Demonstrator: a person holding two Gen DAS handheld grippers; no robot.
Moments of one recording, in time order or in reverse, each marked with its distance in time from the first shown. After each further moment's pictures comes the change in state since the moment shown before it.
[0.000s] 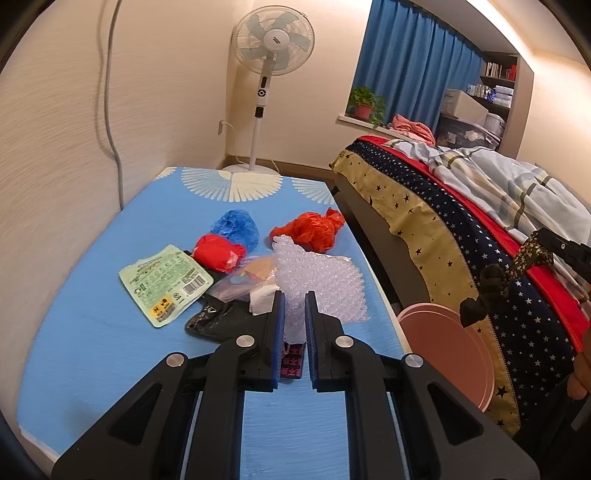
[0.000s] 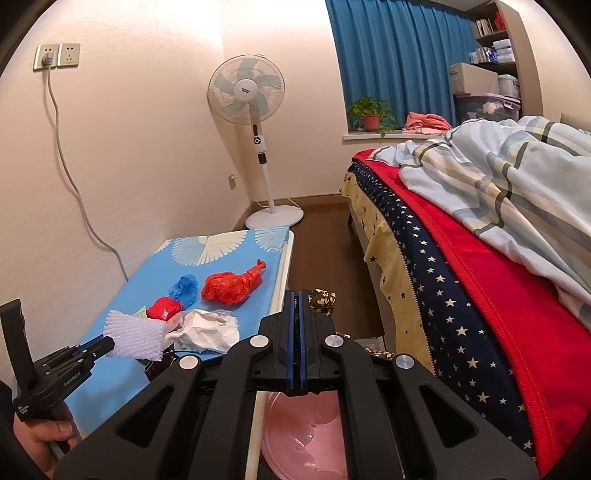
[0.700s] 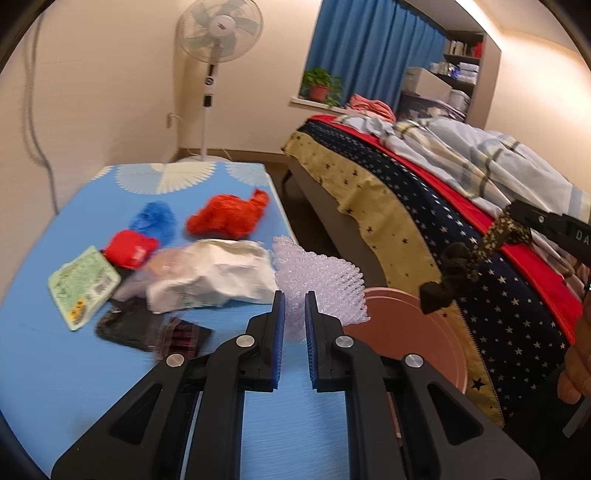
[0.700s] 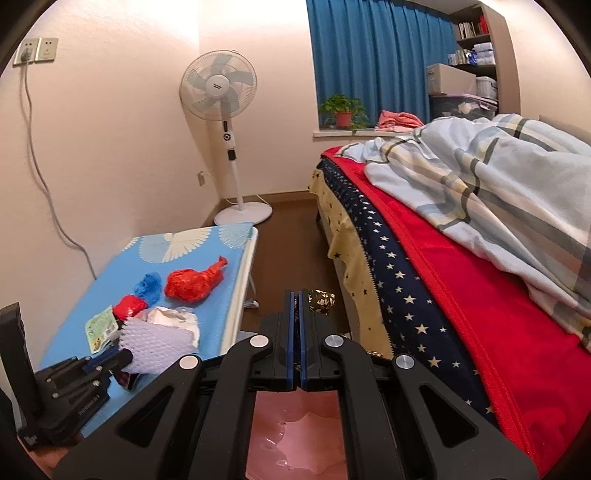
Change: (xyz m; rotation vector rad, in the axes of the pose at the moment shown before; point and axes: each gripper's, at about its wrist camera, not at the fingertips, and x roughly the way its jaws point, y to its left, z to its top) left arm 0.041 -0.080 -0.012 0.084 0.058 -0.135; right arm 0.006 -0.025 -0.003 0.009 0.020 -0.127
